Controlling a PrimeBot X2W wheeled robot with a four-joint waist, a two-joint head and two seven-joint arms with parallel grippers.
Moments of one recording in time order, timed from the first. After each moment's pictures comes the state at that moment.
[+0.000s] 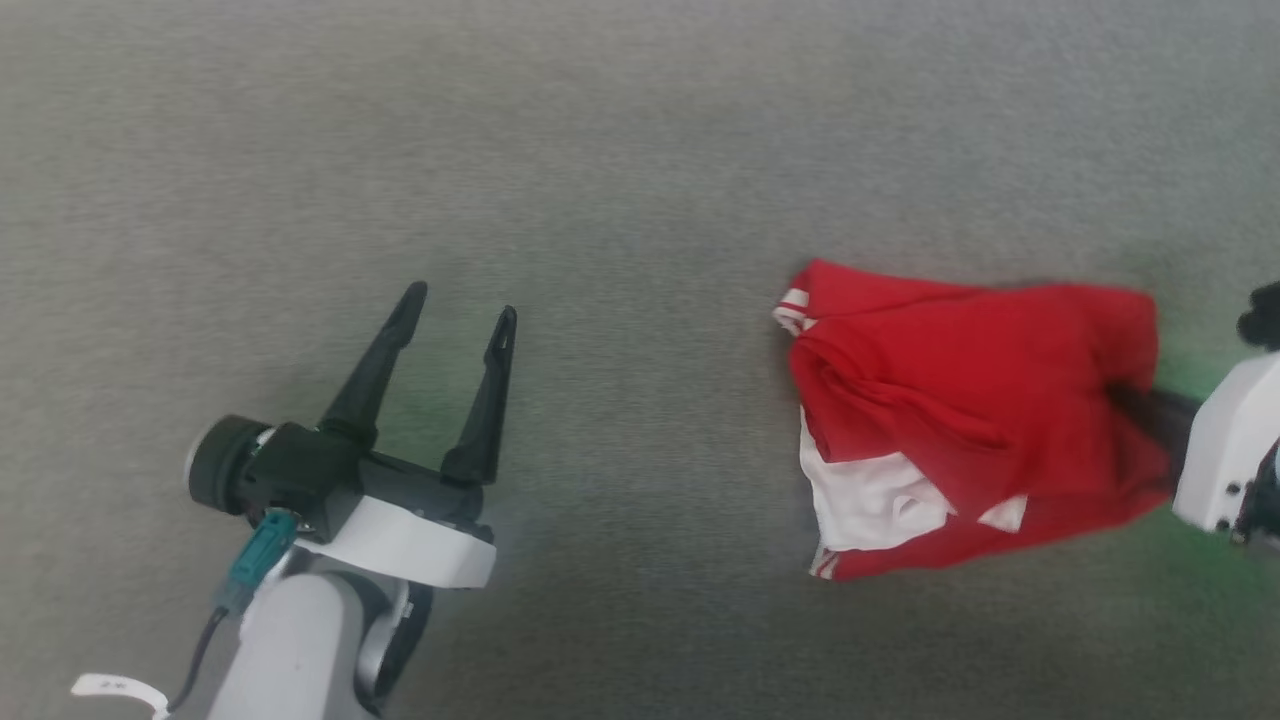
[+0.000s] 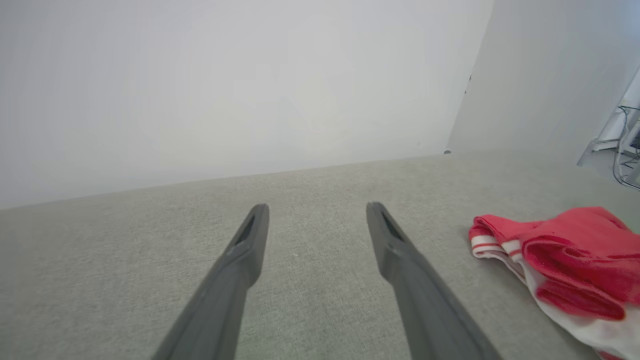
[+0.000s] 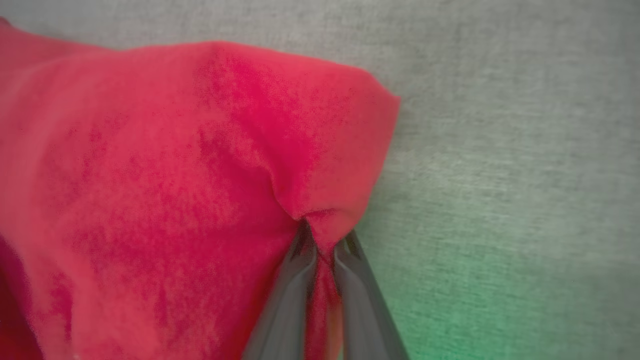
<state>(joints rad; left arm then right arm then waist) -0.24 0.13 -0.13 0.06 -0.17 -0.13 -0.26 -0.36 -0.53 0.09 0.23 0.73 0.14 0.66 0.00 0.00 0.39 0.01</state>
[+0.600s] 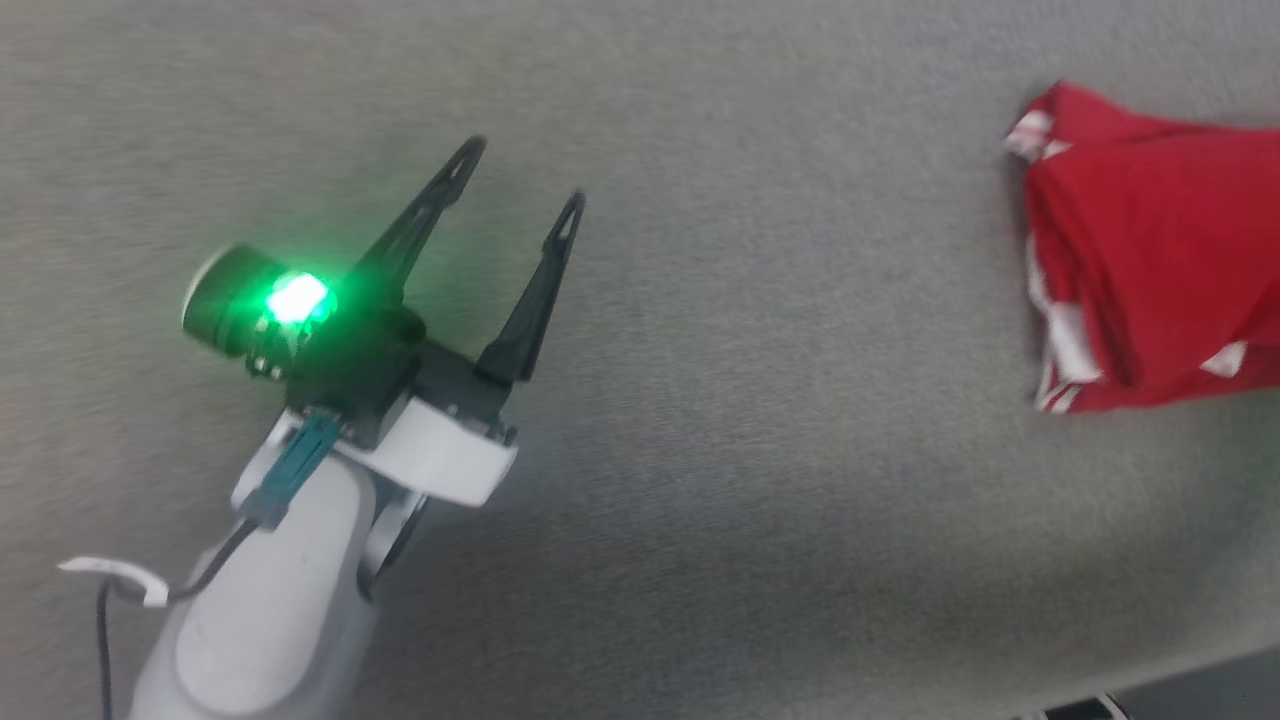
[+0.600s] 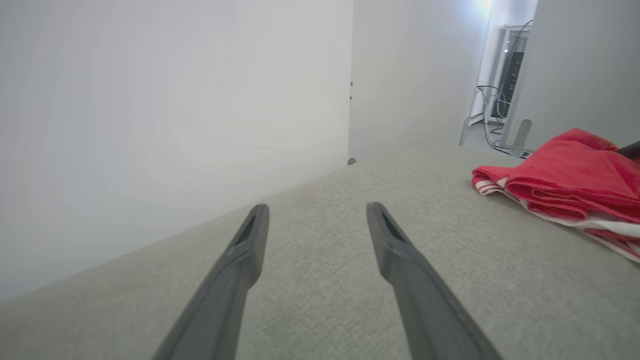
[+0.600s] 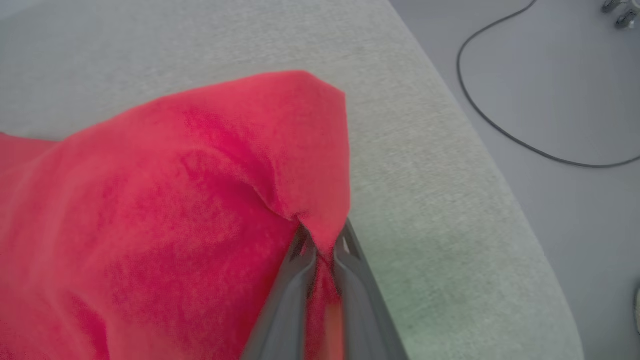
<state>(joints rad) -0.48 0.25 -0.29 0.03 -0.11 -0.13 -0.26 -0.53 -0.59 -0.17 0.46 0.71 0.13 0.43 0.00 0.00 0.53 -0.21</state>
